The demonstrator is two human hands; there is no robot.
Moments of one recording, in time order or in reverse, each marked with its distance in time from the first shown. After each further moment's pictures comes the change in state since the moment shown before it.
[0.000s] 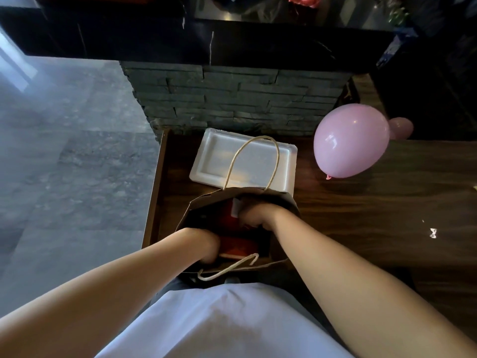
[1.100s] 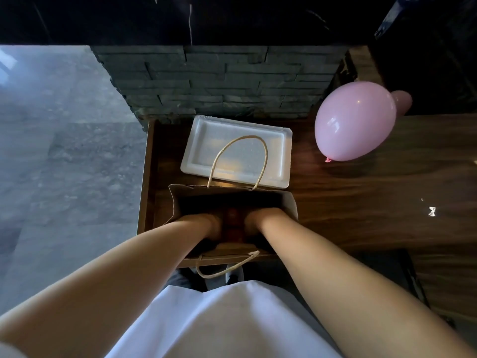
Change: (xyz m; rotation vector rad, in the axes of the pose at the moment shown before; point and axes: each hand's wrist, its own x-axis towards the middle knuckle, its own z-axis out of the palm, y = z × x) left_hand 0.062 -0.001 -0.012 -0.807 0.206 -0.133; right_hand 0.006 0.024 0.014 -0.315 -0.170 0.139
